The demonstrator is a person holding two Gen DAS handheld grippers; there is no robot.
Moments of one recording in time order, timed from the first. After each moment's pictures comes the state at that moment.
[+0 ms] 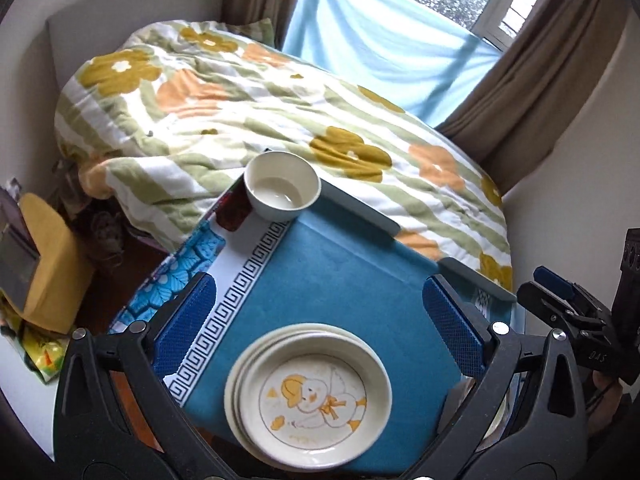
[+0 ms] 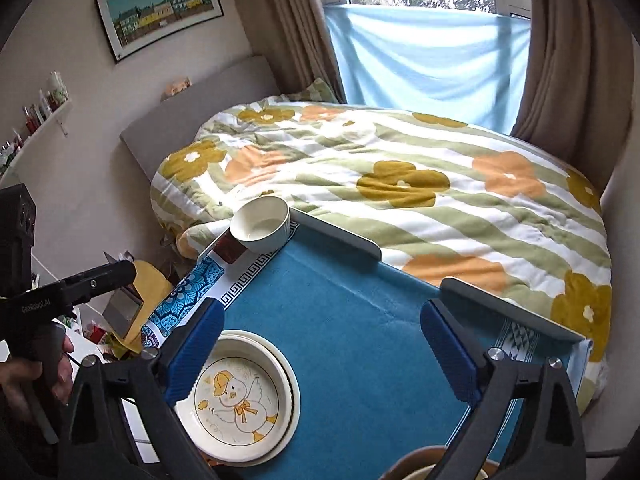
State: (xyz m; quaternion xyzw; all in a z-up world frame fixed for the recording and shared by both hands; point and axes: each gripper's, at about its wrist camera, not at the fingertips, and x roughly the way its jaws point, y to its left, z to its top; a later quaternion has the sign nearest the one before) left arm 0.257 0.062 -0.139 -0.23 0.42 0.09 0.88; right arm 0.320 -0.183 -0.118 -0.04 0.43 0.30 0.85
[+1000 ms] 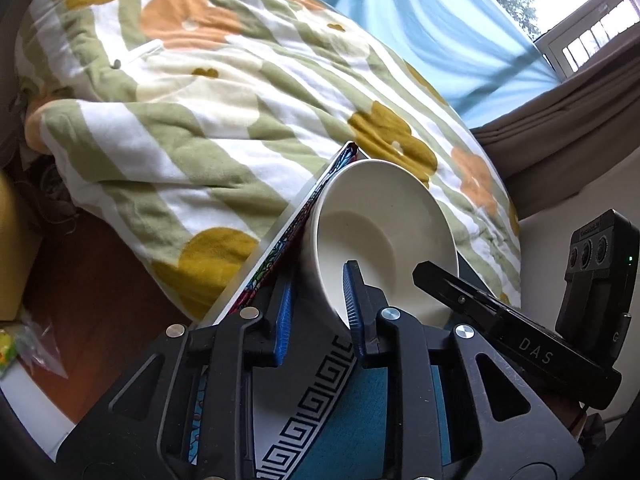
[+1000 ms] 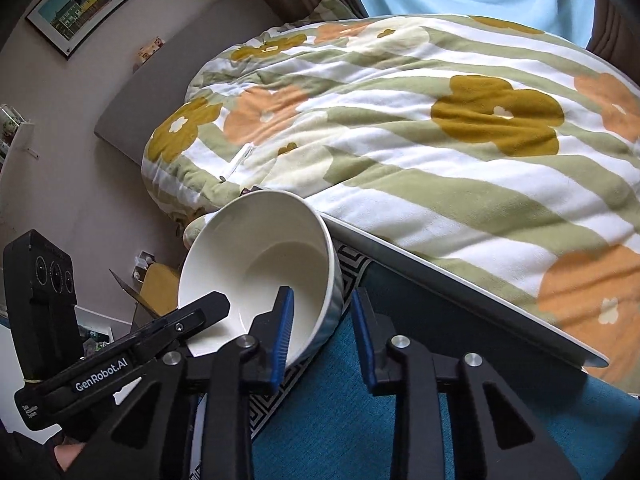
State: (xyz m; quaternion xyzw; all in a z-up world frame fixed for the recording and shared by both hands) left arm 0.429 0.189 -0.333 -0.33 0.45 0.07 0.83; right arm 0.480 -0.008 -0.304 0.05 0.55 0.34 0.76
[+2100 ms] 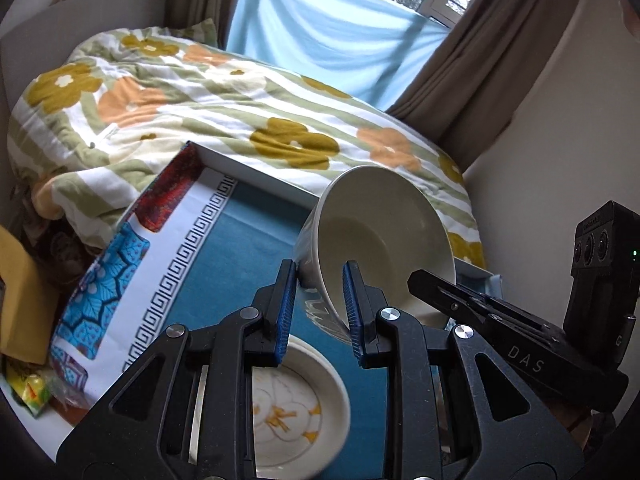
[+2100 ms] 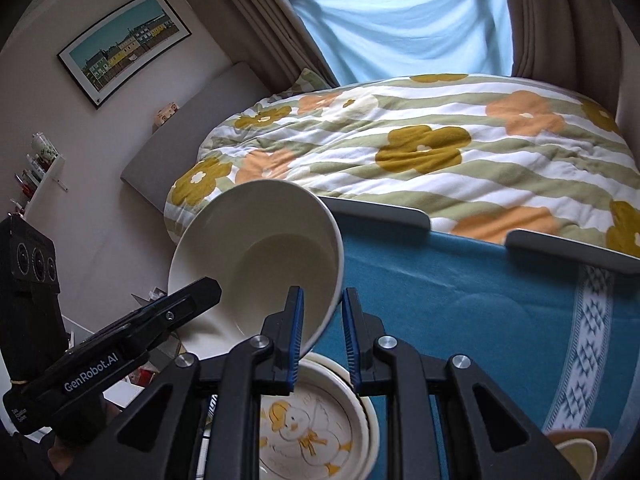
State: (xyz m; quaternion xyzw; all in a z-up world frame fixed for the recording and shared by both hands) left arm 0.267 -0.018 -0.166 -0.19 0.40 -0.01 0.90; right arm 0.289 -0.194 -0.161 0.09 0.46 0.28 0.84
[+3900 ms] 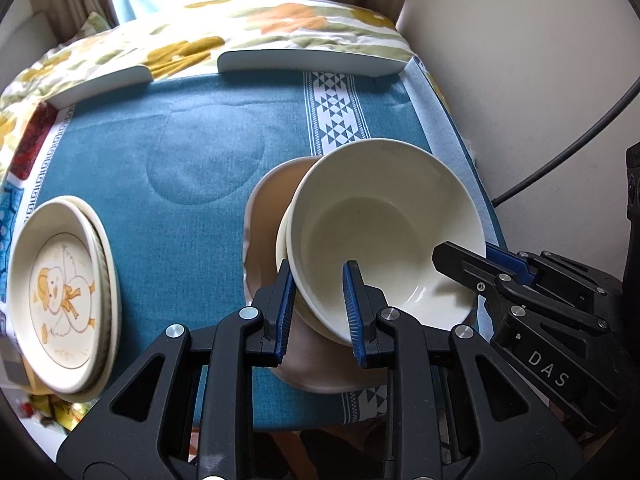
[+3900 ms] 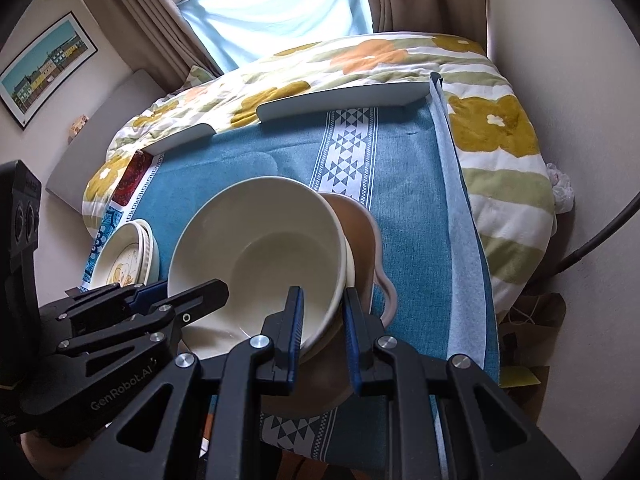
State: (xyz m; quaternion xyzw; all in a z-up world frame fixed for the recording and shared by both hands) left arm 0.216 -0.290 -0.274 -0.02 0.53 -0.11 0.84; right arm 0.172 -0.416 -0.250 0.09 0.51 0.13 0.85
